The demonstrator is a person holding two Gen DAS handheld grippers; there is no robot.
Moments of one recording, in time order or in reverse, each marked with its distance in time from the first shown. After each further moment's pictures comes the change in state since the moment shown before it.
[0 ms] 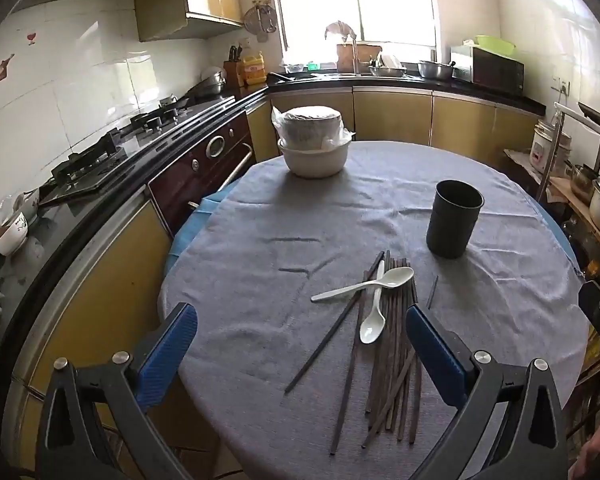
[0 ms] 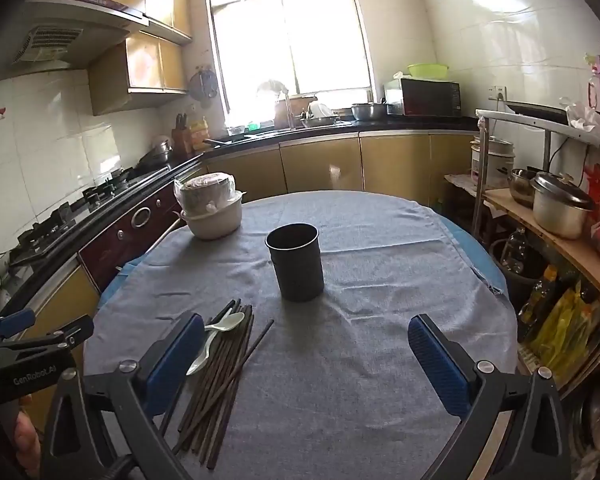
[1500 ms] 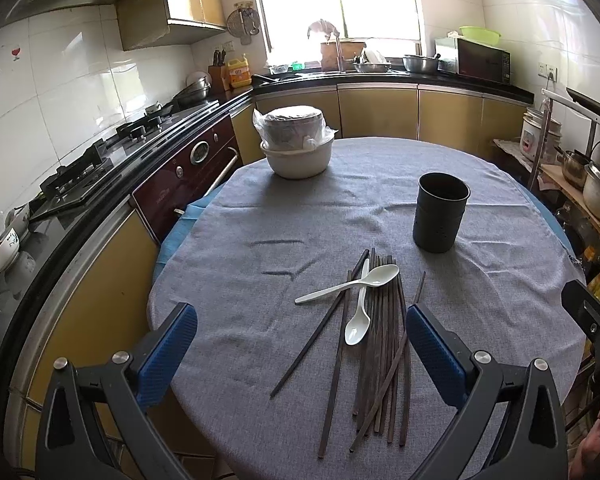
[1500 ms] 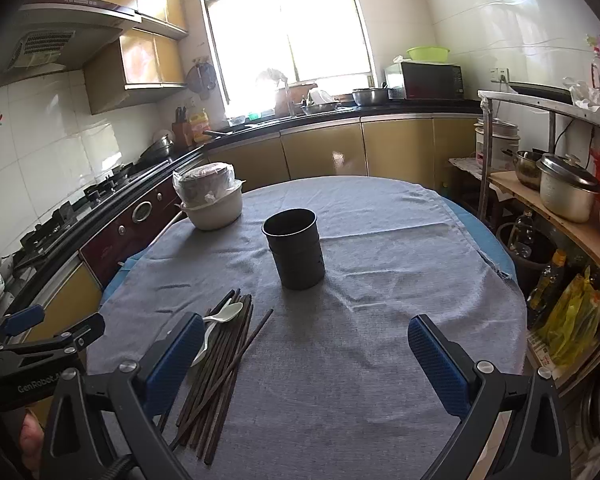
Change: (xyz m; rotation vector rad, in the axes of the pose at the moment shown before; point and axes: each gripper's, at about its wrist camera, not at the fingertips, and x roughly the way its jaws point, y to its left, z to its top) left arm 0.004 -0.018 0.004 0.048 -0.002 -0.019; right arm -0.007 -0.020 -0.005 0.029 0.030 0.033
